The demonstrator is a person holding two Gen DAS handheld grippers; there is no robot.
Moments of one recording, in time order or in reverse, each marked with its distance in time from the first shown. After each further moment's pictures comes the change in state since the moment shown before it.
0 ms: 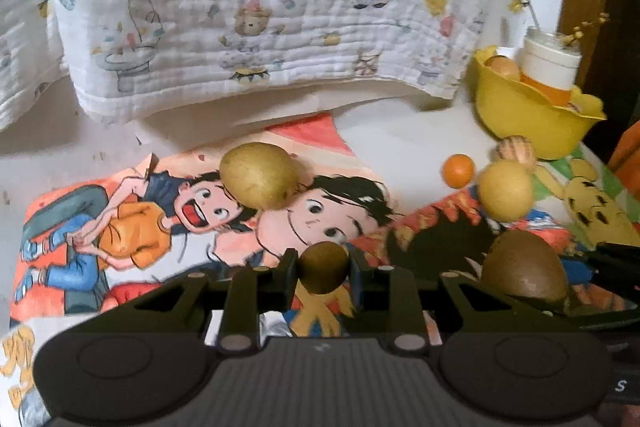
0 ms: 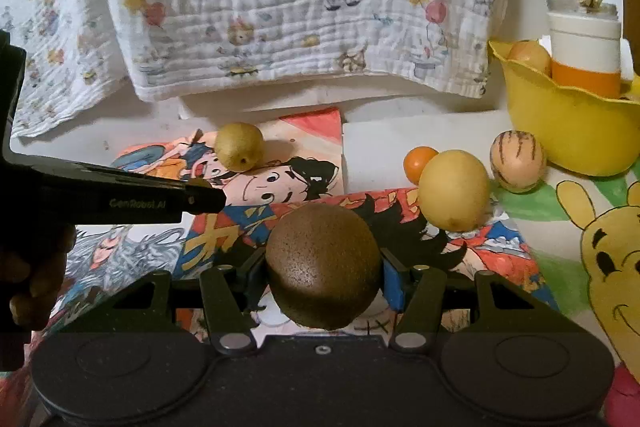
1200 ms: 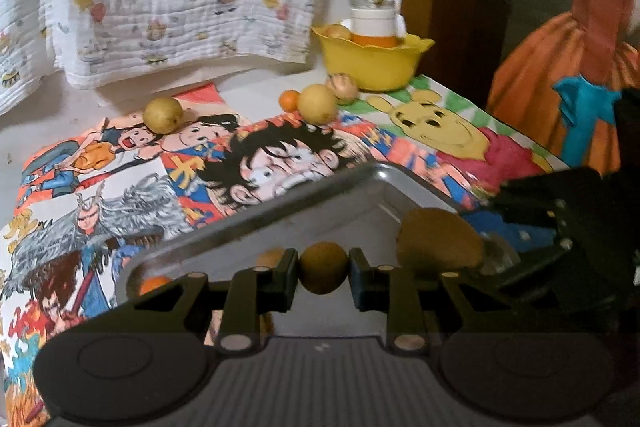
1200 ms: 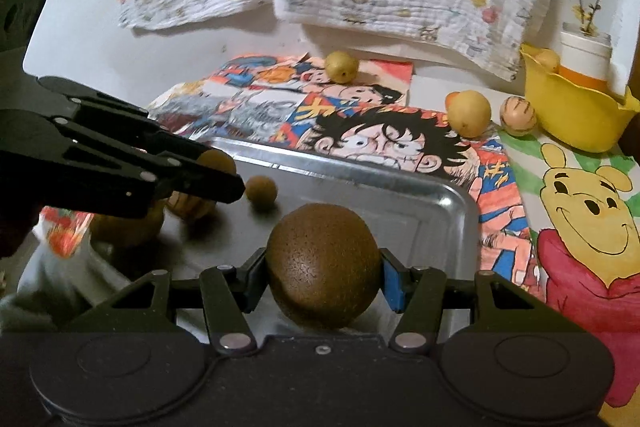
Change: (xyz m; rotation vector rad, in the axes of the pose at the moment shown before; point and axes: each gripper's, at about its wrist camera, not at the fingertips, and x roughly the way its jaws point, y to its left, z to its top) left arm -0.160 -0.109 -0.124 0.142 -0.010 -0.143; right arm -0.154 0.006 -0.100 -0.289 0.099 0.152
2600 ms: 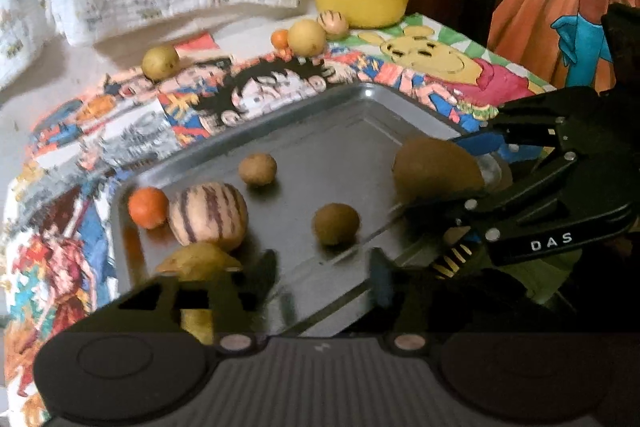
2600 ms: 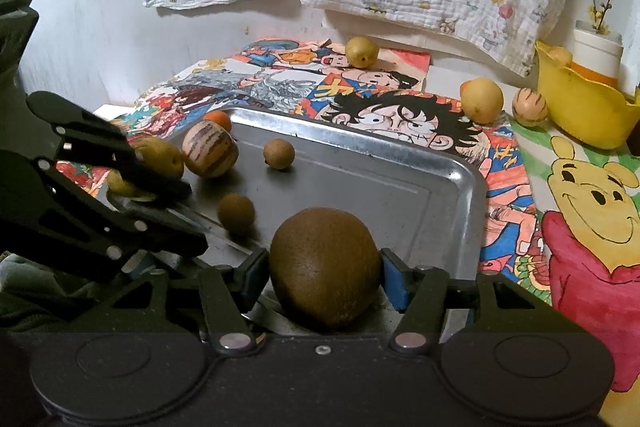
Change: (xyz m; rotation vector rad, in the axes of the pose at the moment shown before) left arm -0.010 -0.024 -0.041 0.042 0.121 0.061; right arm -0.009 0.002 -0.021 -0.060 0.012 0.033
